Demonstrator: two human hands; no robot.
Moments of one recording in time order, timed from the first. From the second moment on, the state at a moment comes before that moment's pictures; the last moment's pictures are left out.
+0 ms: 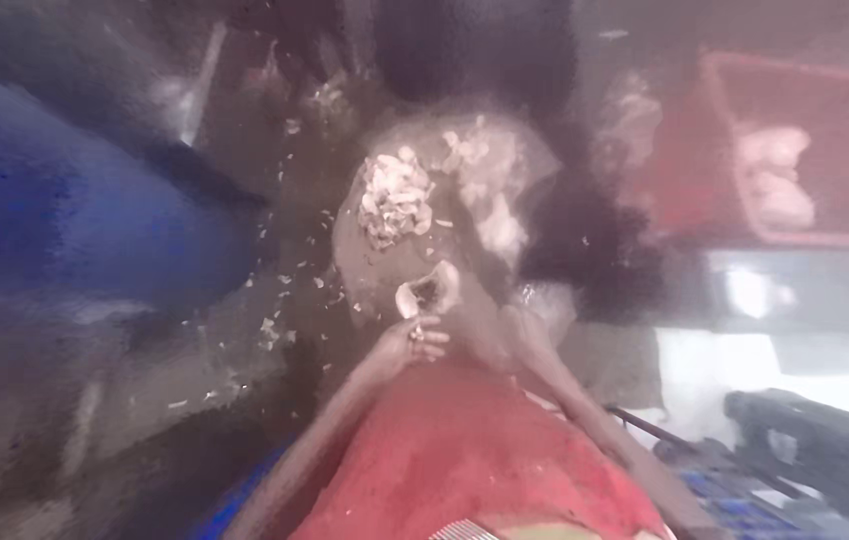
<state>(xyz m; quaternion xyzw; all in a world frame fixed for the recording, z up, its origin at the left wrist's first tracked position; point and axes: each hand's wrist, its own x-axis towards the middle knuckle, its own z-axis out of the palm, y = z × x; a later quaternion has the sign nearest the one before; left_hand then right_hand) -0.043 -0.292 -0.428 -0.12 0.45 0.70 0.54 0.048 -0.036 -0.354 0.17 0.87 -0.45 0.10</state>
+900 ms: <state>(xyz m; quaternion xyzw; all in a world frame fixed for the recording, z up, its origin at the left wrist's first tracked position) 0.034 -0.371 -0.413 -0.14 0.70 0.58 0.40 0.100 -0.045 -0.445 0.21 0.78 -0.49 0.33</state>
